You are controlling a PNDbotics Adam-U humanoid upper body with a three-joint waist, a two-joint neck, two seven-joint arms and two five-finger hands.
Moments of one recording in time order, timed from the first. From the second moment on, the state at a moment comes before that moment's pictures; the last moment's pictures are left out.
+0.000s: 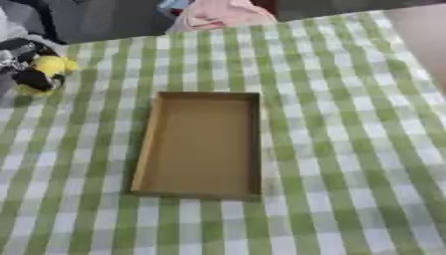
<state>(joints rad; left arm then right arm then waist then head) -1.29 0.69 0.20 -0.31 -1.04 -0.13 -0.33 -0.19 -0.28 -0.41 -1.98 0.00 -0.32 0.17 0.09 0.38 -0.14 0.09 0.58</state>
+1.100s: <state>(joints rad) -1.29 0.68 0.22 -0.45 -1.07 -0.22 -0.27 -0.19 -0.28 -0.41 -1.98 -0.01 -0.31 0.18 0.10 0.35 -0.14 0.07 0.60</state>
